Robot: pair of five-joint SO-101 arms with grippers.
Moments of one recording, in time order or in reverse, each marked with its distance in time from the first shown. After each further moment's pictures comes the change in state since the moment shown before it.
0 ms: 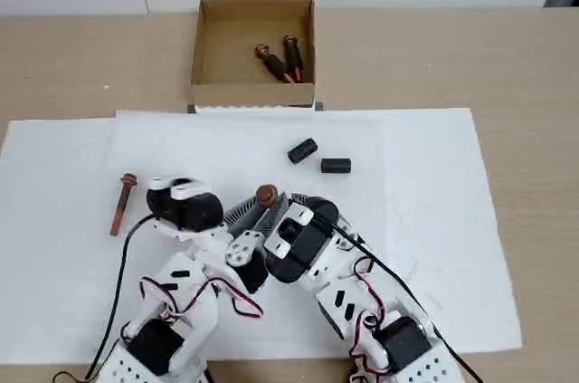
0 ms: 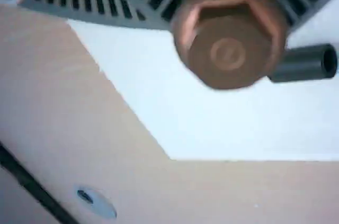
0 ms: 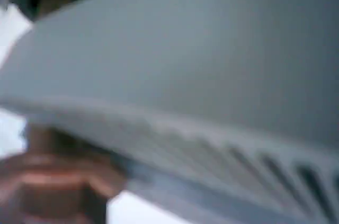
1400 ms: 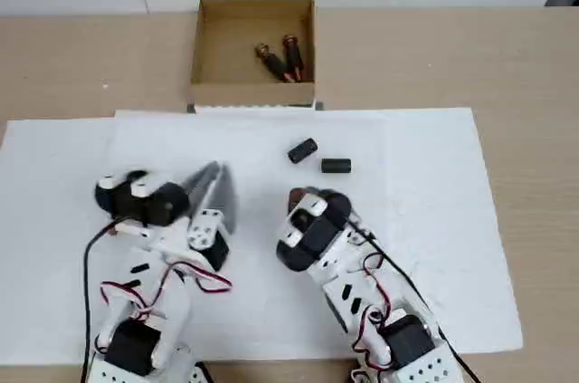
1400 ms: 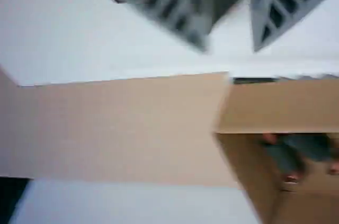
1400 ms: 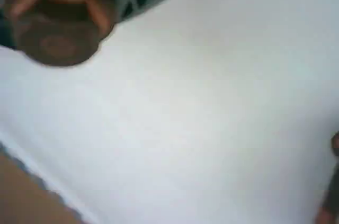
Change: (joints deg) left arm -18.5 -0.1 -7.6 4.5 -14.2; right arm 5.8 0.1 0.5 -0.2 -0.9
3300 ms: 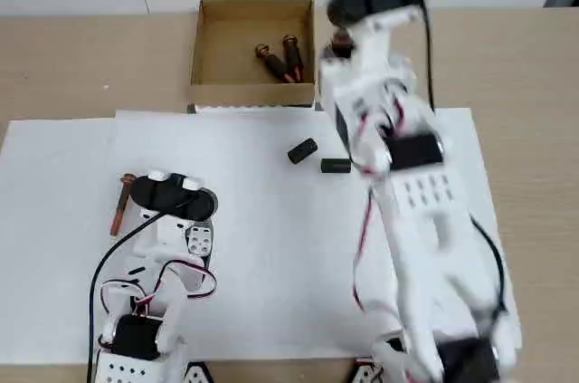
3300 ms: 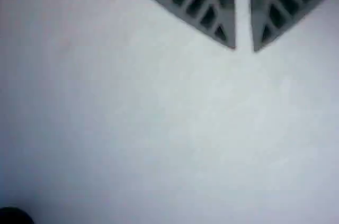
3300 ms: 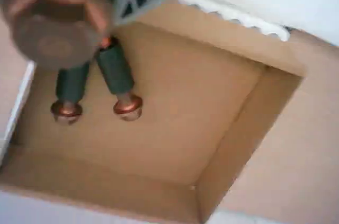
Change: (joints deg) left arm -9.3 0.1 8.3 14.0 -21.0; right arm 15.5 87.7 -84.4 3.5 -18.9
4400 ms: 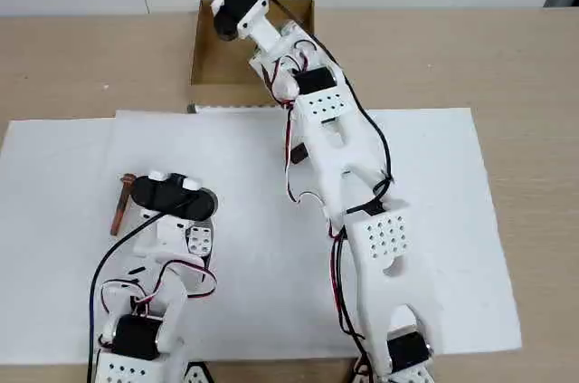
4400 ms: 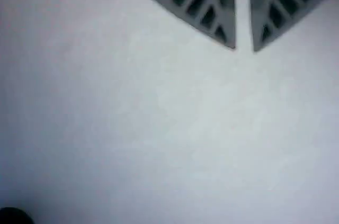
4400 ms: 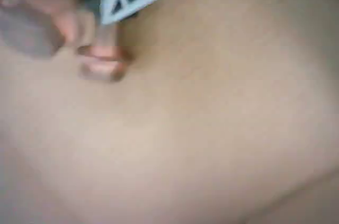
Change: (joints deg) left arm 0.0 0.0 0.0 0.0 0.0; right arm -6.8 66.5 -60.9 -1.2 30.4
